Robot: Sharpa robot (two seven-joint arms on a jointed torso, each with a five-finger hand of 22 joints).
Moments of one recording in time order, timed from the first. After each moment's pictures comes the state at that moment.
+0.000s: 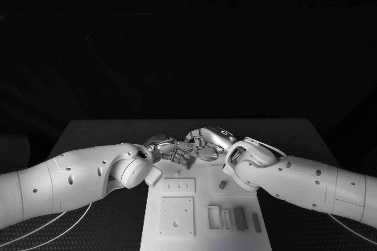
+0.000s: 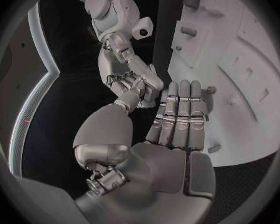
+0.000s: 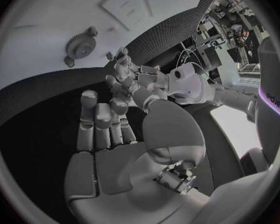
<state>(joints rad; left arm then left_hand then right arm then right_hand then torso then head) 1.31 -0.65 -0.22 1.39 -0.21 -0.23 0.01 0.93 -0.05 0.45 -0.24 0.05 0.83 0.19 0.38 0.35 1.17 0.12 0.12 0.22 1.04 0.09 0.27 0.82 0.02 0.94 0.00 0.17 0.80 1.15 -0.62 -0.02 1.42 -1.43 -0.46 -0.01 1.13 0.00 0.52 -0.29 0.05 0.86 0.12 0.35 0.57 1.05 0.02 1.22 1.02 1.09 -0.10 1.55 0.85 0.25 1.02 0.01 1.01 1.31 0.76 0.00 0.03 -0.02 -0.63</state>
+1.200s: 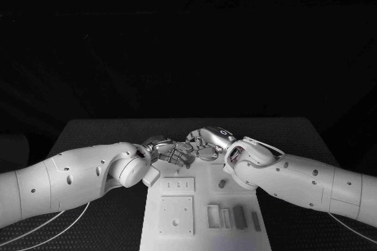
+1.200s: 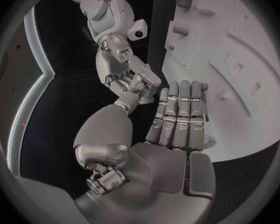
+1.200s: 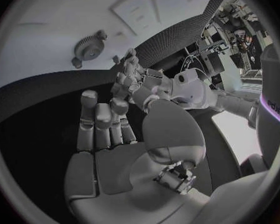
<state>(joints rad) 1.31 -0.65 -0.22 1.38 -0.23 -0.23 -0.04 0.90 -0.01 0.44 -0.28 0.05 0.87 0.16 0.40 0.37 1.17 0.11 0.12 0.24 1.02 0.09 0.25 0.85 0.02 0.92 0.00 0.16 0.81 1.14 -0.61 -0.02 1.40 -1.49 -0.45 -0.04 1.13 0.00 0.52 -0.30 0.05 0.87 0.12 0.35 0.57 1.05 0.02 1.22 1.02 1.09 -0.10 1.55 0.85 0.25 1.03 0.00 1.01 1.31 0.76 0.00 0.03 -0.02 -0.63</state>
